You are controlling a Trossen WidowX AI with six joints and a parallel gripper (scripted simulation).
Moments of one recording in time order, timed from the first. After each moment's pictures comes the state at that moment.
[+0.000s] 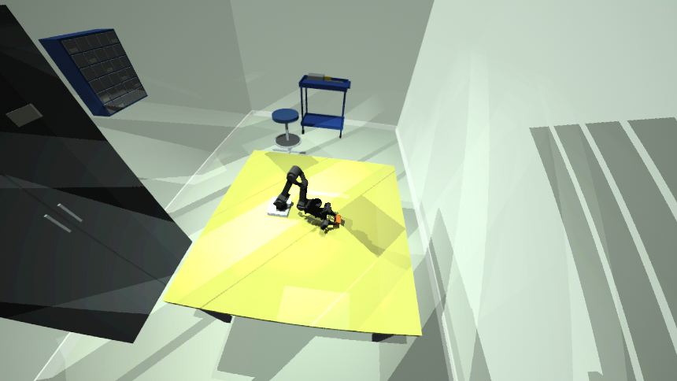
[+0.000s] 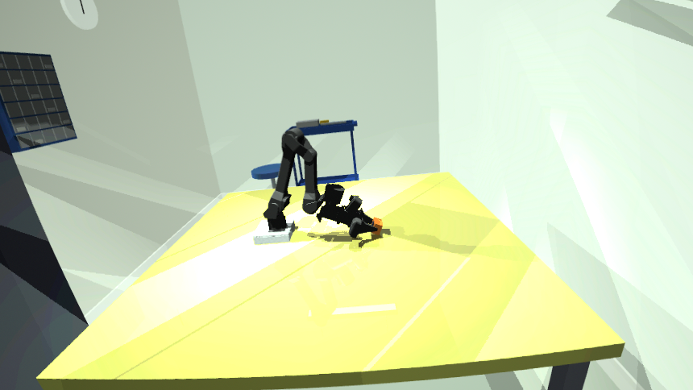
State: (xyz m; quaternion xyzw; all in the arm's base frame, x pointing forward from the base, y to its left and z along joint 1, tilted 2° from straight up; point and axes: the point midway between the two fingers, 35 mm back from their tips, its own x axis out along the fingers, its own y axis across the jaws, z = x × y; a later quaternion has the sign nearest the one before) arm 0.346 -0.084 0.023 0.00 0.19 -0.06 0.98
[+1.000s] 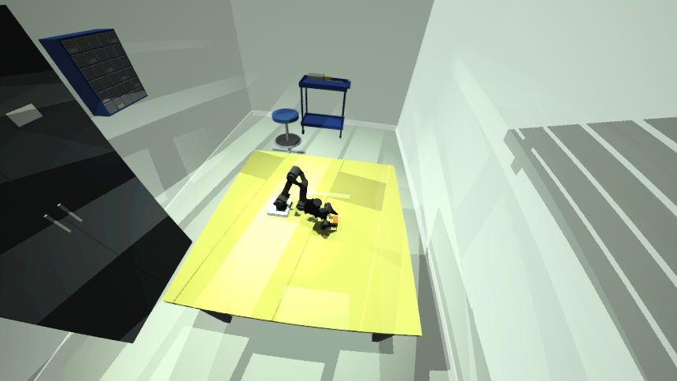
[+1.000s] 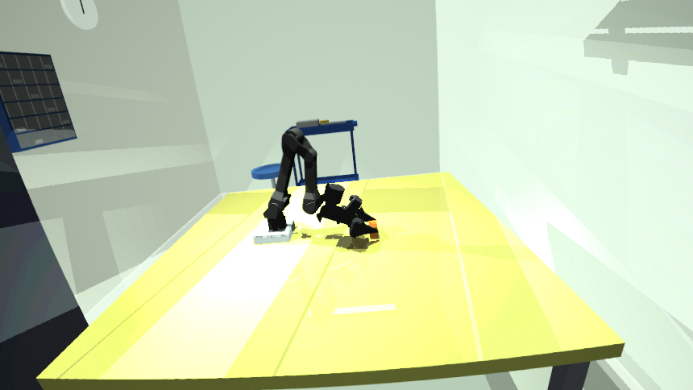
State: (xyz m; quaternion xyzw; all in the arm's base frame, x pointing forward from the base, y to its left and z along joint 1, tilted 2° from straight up) arm 0.346 -0.084 0.024 0.00 0.18 -0.06 0.98
